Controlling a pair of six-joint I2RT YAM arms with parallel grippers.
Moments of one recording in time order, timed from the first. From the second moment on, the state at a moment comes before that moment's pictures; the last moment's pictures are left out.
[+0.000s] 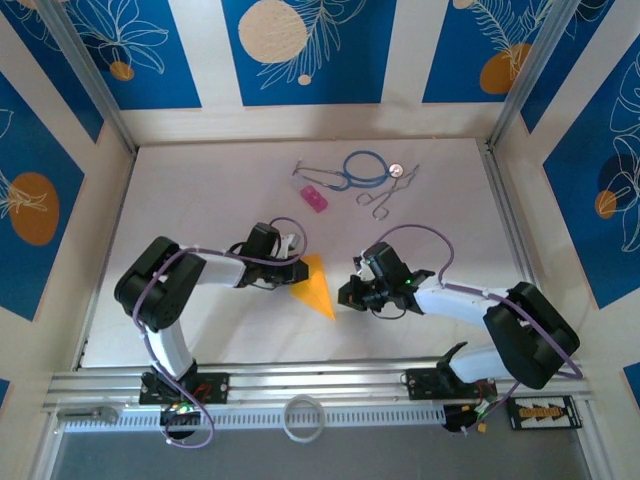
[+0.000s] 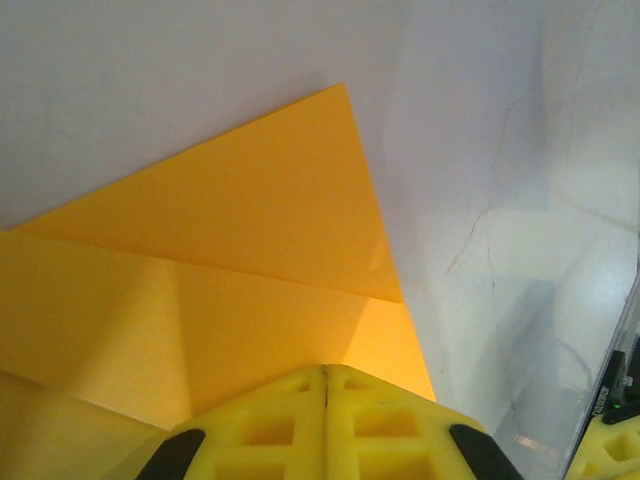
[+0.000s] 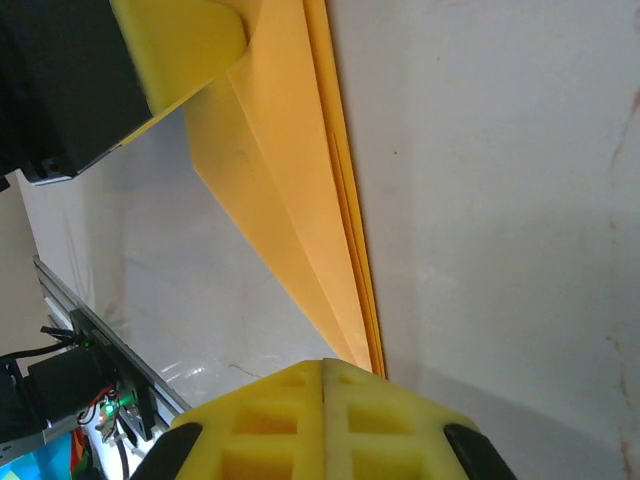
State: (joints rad) left arm -0.55 1.80 0.74 0.19 0.58 -0.65; right arm 0.67 1.35 0.52 -0.10 -0.46 0.90
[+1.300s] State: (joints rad) left arm -0.58 1.72 0.81 0.12 0.58 -0.76; right arm 0.65 1.68 0.64 0.04 -0.59 0.88
